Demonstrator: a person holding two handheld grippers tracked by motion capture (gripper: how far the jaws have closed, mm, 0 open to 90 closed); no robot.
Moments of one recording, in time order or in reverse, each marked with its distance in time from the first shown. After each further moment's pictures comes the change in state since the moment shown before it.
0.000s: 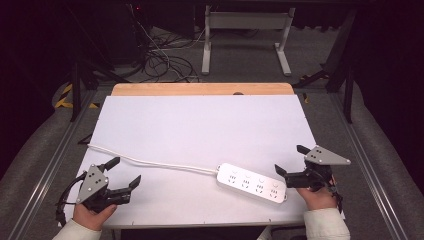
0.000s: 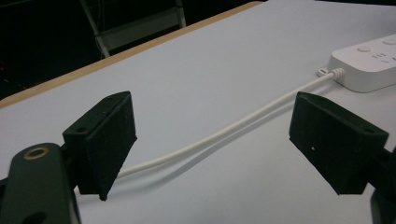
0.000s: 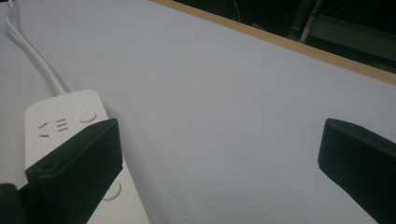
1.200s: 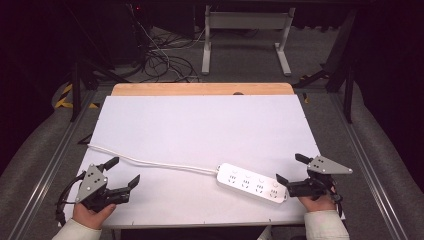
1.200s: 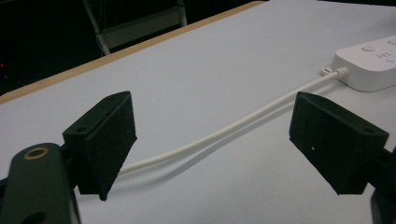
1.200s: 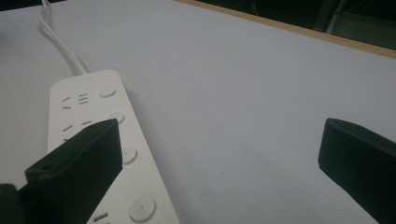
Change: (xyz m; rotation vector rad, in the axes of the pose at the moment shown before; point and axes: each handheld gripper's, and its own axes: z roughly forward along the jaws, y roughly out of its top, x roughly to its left) left arm 0.003 -0.004 0.001 -0.003 -0.004 -0.018; right arm -0.001 -0.030 0.000 -0.035 0.081 0.015
